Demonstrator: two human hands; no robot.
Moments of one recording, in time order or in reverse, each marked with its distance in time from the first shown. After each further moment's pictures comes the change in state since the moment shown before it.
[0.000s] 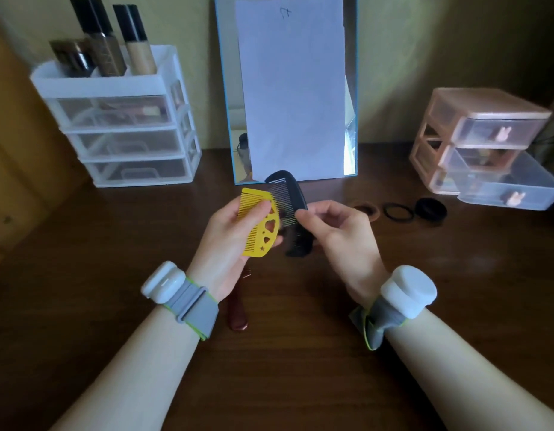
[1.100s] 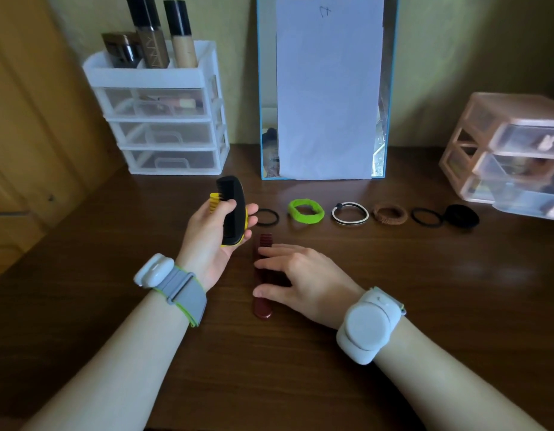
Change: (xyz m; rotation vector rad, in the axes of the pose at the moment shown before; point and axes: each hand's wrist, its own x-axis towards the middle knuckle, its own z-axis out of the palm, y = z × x) left_hand -0.003 0.009 -0.055 -0.112 0.305 -0.026; right_hand -0.021 0.017 0.047 -1.078 -0.719 -0.324
